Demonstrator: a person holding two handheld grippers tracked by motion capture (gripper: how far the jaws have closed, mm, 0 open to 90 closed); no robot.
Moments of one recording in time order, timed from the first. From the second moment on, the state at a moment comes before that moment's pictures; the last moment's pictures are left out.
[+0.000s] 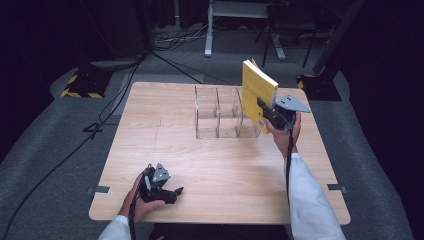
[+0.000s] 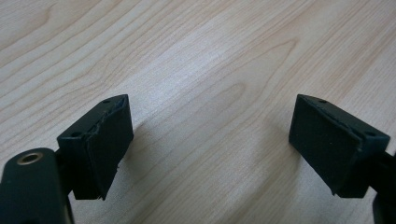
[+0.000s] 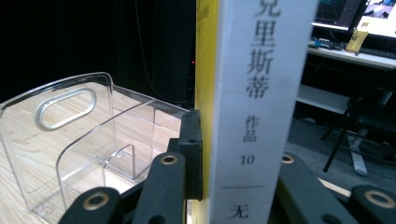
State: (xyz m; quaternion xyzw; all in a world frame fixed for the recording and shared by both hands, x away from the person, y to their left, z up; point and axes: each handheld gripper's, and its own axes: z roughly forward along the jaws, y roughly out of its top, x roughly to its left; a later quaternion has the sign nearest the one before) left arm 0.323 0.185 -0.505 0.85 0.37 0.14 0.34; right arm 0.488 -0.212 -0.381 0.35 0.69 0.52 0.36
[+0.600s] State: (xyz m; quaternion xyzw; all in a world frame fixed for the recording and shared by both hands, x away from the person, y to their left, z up) left arm 0.321 0.185 -0.505 0.85 0.36 0.14 0.34; right arm 0.520 -0.196 -0.412 0.38 0.69 0.51 0.36
